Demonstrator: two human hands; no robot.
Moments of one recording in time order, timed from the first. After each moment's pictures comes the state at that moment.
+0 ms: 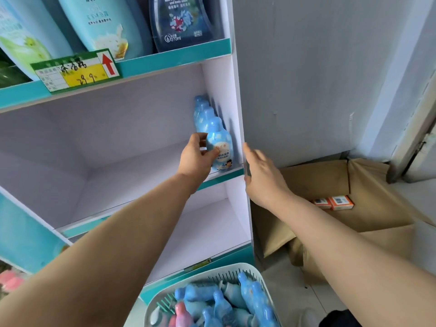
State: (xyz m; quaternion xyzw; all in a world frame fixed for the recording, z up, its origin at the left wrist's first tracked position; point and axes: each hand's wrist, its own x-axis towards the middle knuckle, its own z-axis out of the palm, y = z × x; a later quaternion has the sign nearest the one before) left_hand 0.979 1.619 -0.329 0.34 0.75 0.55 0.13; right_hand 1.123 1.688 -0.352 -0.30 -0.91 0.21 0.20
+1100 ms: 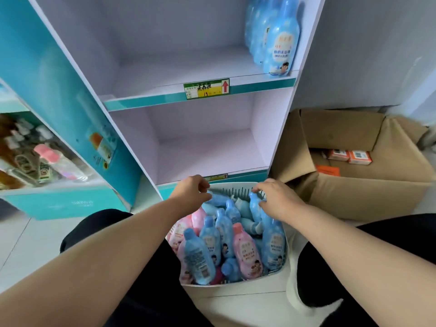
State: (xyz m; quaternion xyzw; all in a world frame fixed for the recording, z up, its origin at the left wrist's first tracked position) left_hand 1.019 1.409 -0.515 0.28 0.90 0.23 0.24; right_hand 1.171 1.579 -0.517 -0.25 -0.95 0.17 -0.10
